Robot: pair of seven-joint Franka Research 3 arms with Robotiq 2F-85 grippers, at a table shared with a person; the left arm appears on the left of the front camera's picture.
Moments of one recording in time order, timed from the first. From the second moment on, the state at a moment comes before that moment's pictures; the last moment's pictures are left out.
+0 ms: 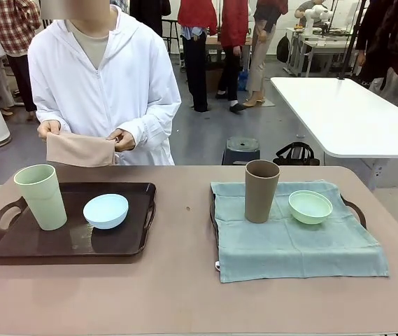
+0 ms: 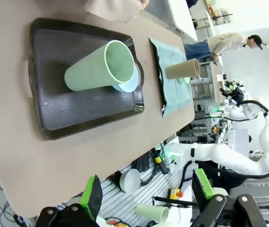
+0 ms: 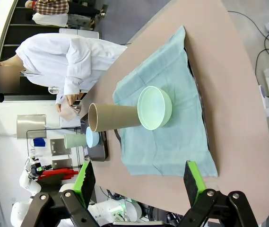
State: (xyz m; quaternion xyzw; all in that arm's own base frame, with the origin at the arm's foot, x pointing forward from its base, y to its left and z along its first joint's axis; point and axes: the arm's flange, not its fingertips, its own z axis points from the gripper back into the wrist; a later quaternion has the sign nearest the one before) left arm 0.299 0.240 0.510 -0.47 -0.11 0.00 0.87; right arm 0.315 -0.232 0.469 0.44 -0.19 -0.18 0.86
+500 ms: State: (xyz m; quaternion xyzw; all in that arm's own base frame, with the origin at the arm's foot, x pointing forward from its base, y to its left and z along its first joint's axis) left arm 0.299 0.240 0.510 -0.47 -0.11 0.00 0.87; right arm 0.315 -0.232 0.469 0.44 -0.19 -0.18 0.86
